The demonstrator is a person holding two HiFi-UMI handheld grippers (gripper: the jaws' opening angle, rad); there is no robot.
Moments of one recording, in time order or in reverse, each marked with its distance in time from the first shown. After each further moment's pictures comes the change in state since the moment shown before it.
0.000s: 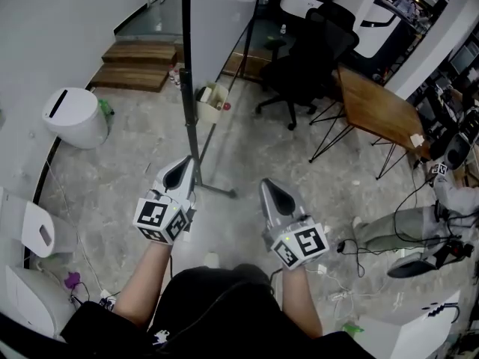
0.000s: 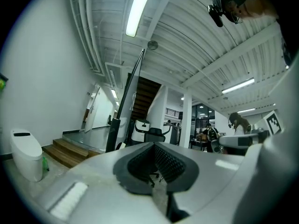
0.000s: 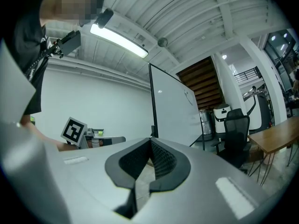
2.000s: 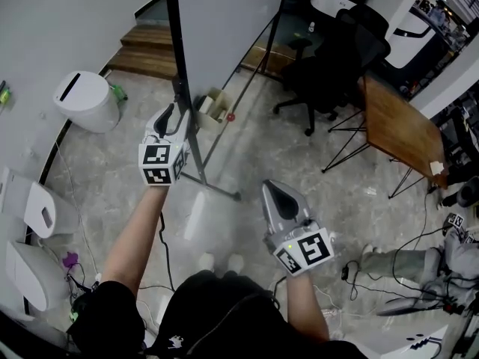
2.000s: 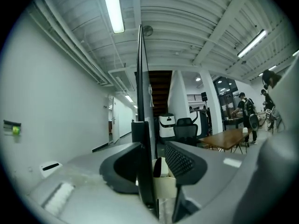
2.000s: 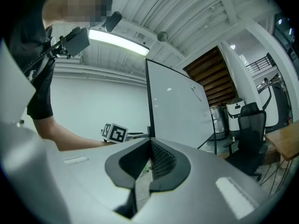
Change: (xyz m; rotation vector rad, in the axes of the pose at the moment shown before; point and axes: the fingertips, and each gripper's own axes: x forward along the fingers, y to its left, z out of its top) left arm 0.166 0.138 0.023 0.240 0.063 0.337; right arm 0.071 -0.081 0.013 0.015 0.021 0.163
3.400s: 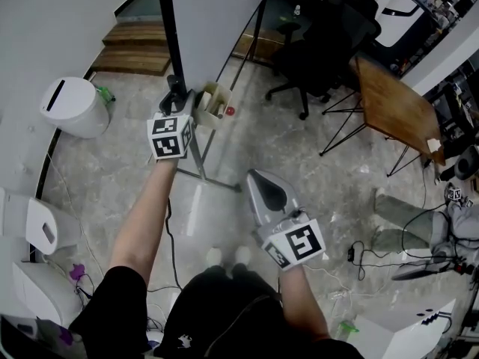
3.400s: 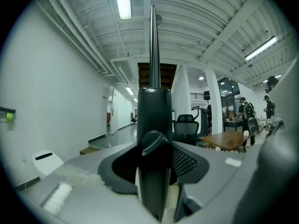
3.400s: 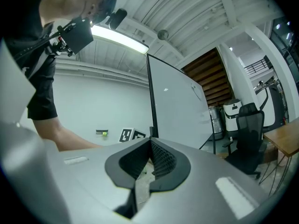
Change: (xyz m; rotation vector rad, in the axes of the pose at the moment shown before) left arm 0.076 0.021 -0.035 -0.082 0.071 -0.033; right arm 0.048 0.035 -0.004 0.005 -0.004 -0.062
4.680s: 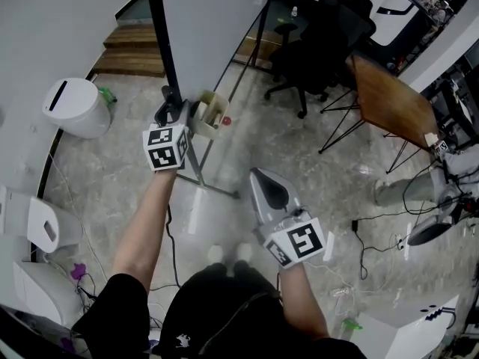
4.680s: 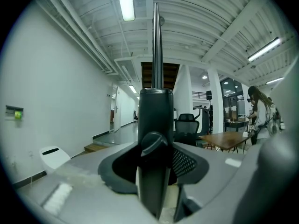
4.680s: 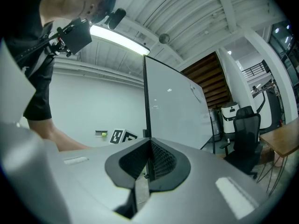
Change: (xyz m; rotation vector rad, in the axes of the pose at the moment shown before) left arm -0.070 -0.002 -0.009 -0.028 0.029 0.031; right arm -0.034 0.027 0.005 -0.013 -0.019 -0.022
